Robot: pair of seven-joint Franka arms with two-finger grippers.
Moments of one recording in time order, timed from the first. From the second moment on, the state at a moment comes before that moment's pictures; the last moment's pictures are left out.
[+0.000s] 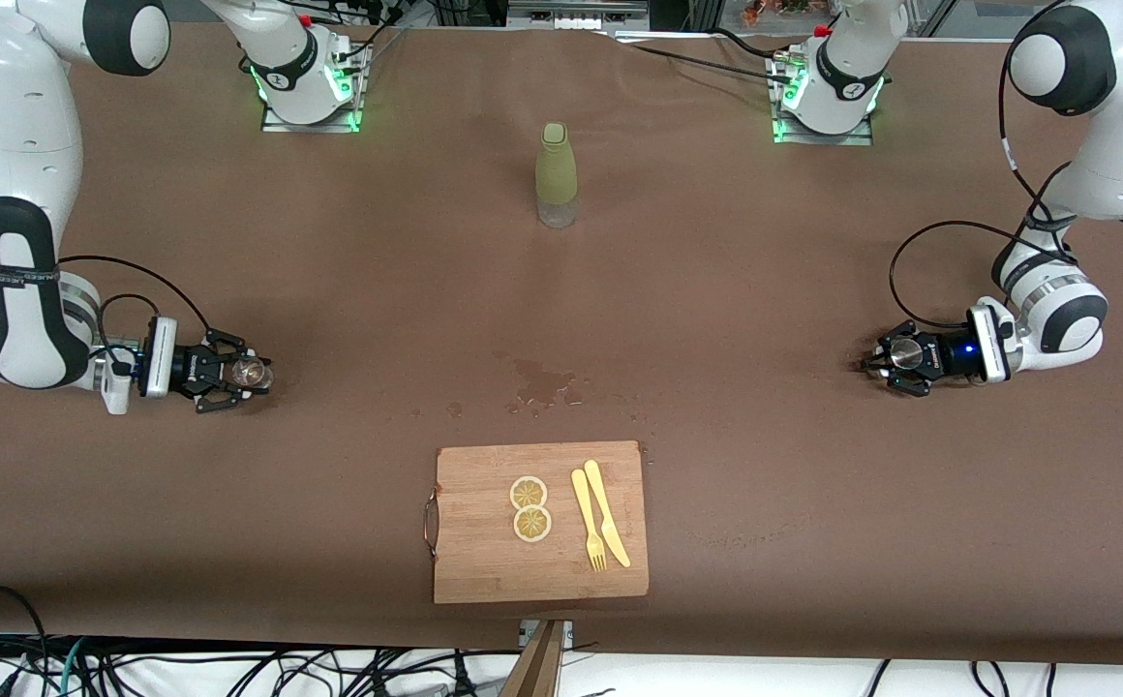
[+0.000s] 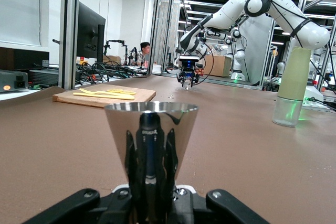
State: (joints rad) left arm 0.42 0.94 0.06 -1.72 -1.26 1.46 2.58; right arm -0.06 0.84 -0.30 -1.66 1.10 1.71 -2.48
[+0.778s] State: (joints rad) left arm 0.42 0.95 0.06 -1.72 -1.26 1.46 2.61; right arm -0.06 0.85 -0.30 -1.65 1.10 1.70 -2.48
